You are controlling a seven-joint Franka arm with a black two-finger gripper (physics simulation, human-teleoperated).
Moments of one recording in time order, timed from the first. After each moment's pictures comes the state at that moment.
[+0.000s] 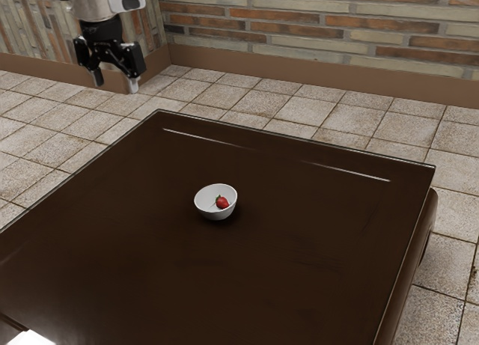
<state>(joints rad) -0.09 0.12 0.19 -1.36 0.03 1.48 0.03</state>
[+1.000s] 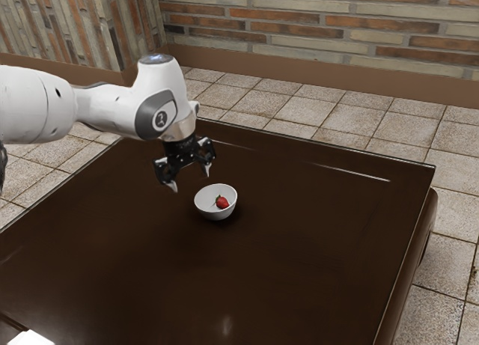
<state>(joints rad) -0.20 0.31 0.19 -1.82 -0.07 2.21 -1.05</state>
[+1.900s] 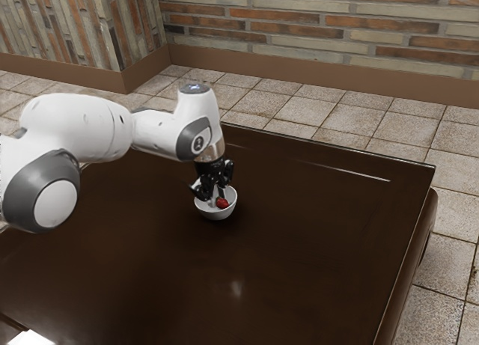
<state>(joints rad) -0.19 0.65 0.17 -1.54 -0.10 2.23 -1.33</state>
